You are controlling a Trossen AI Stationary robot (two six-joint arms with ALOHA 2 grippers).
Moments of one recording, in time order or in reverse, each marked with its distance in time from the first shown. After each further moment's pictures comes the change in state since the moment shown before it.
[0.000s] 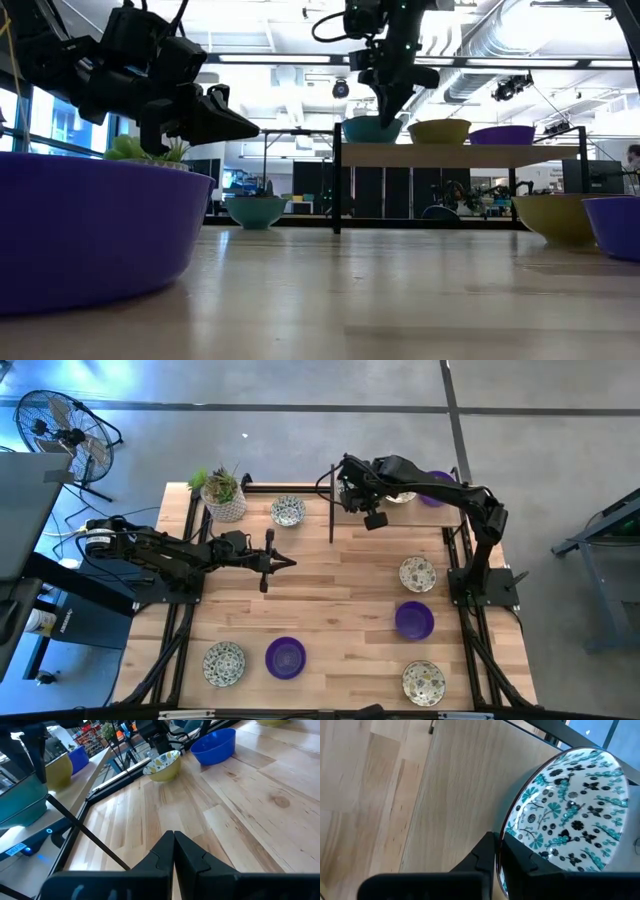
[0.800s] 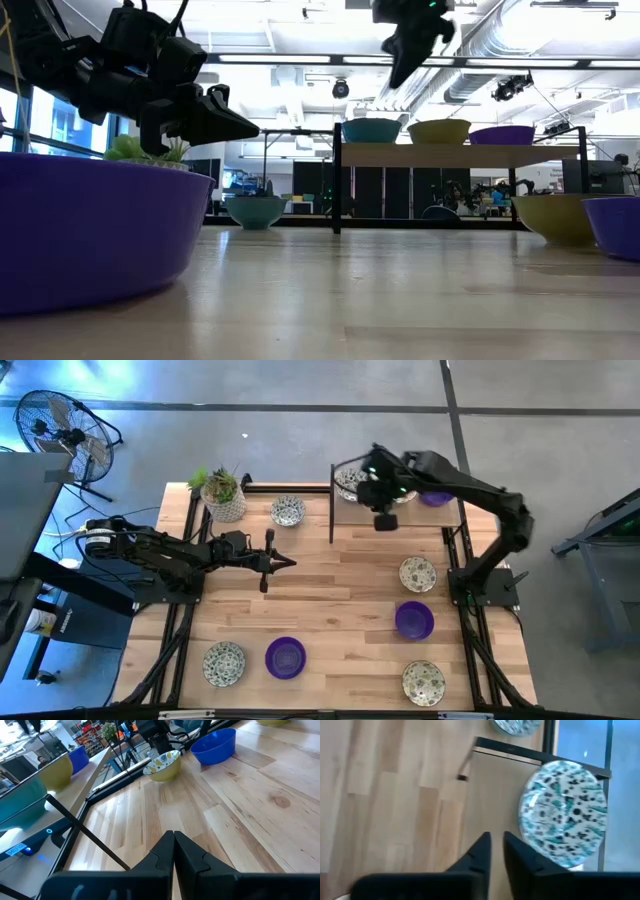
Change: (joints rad) left arm 0.000 0.000 0.000 0.000 -0.001 0.000; right arm 0.014 -0.229 -0.080 0.014 -0.192 0.205
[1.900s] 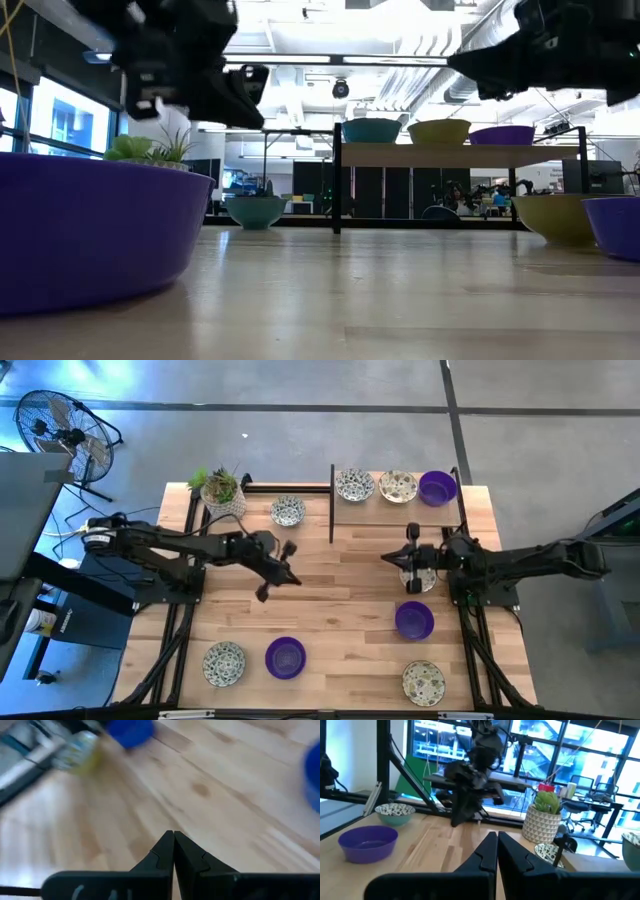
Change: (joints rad) left arm -0.117 0.000 0.415 -0.847 0.120 0.145; right arm 0.304 -0.838 -1.597 1.916 -0.133 0.414
